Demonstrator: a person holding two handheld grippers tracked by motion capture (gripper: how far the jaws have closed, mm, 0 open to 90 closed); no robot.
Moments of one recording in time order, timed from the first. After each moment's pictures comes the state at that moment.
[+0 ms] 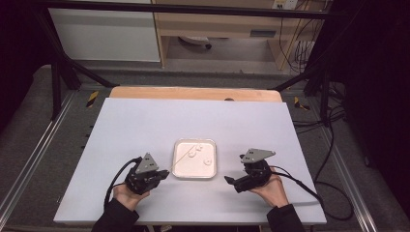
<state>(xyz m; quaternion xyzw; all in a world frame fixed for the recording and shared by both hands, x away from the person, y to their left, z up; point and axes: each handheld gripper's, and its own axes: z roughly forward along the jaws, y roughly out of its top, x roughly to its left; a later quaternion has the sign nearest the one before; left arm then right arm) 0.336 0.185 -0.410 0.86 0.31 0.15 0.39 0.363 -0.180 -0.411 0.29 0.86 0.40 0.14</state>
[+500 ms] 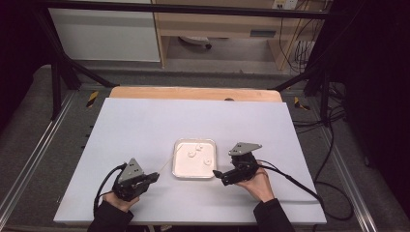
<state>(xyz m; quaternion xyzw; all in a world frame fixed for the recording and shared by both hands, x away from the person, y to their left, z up) 0.319 0.213 -0.418 0.83 0.33 0.16 0.42 0.382 -0.147 -0.413 0.32 0.85 0.41 0.13</state>
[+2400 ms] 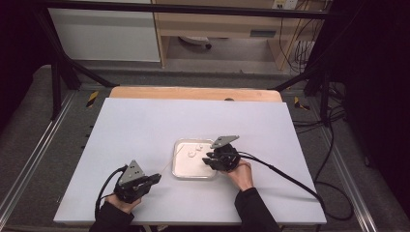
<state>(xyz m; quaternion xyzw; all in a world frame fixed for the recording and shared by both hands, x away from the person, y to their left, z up) 0.316 0.207 -0.423 0.82 0.33 0.16 0.44 0.419 -0.107 -0.430 0.29 0.87 0.39 0.11</state>
